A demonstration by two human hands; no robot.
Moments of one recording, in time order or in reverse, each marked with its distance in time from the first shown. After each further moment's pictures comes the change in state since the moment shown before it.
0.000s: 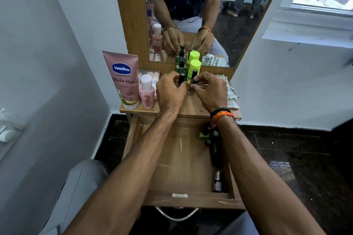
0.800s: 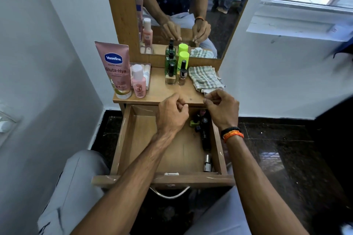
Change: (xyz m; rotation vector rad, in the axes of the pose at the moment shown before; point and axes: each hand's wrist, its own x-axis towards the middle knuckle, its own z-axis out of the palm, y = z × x) left_hand -0.101 0.005 -0.018 0.084 -0.221 0.060; right_hand -0.087 0.023 -0.059 -0.022 0.049 0.225
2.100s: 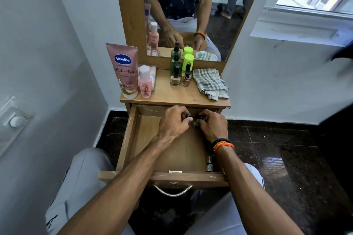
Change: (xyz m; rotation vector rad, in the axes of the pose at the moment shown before) left_hand -0.009 -0.022 -0.001 0.096 -0.284 0.011; right_hand -0.034 0.015 0.034 -0.293 -0.268 0.047
